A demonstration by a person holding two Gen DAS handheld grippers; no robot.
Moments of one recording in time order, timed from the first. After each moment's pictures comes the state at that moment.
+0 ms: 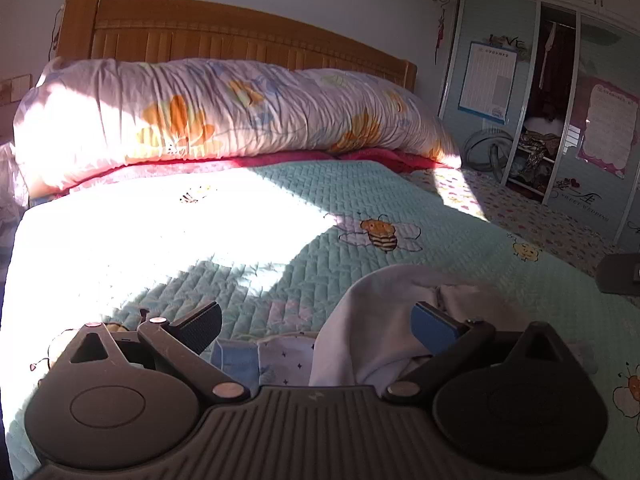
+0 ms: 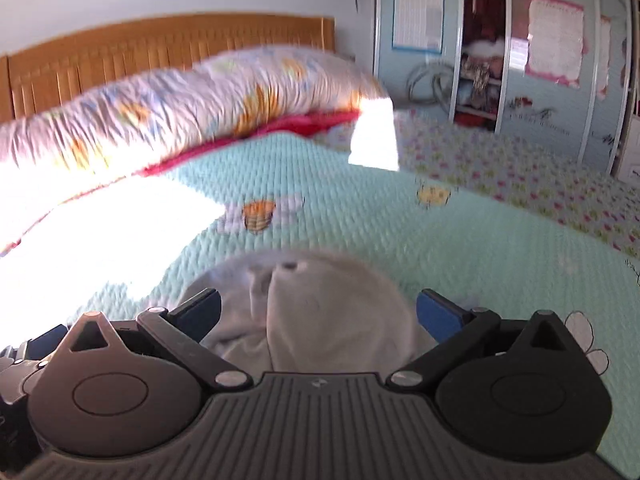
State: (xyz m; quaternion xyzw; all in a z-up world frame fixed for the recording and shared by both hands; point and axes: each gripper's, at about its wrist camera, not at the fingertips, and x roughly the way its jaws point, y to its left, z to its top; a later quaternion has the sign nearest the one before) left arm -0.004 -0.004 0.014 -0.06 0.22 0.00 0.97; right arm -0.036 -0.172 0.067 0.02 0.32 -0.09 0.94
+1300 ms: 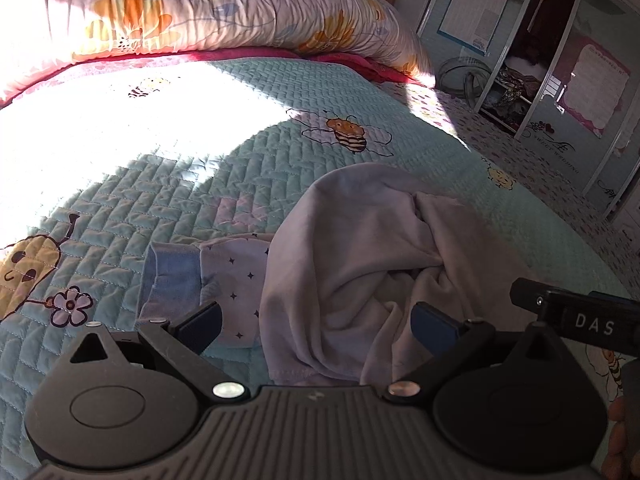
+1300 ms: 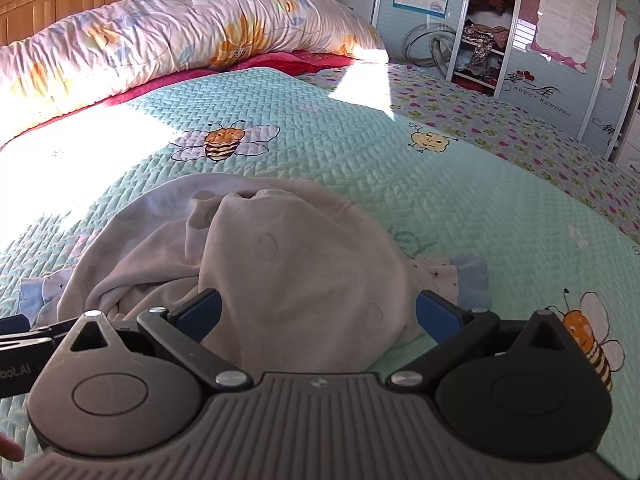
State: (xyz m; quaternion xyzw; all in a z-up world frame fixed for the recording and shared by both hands) left arm 0.035 -0.006 -0.029 -0.10 0.35 -0.07 0.93; right arm 0.020 -0.204 -0.001 0.01 0.35 -0.11 0.93
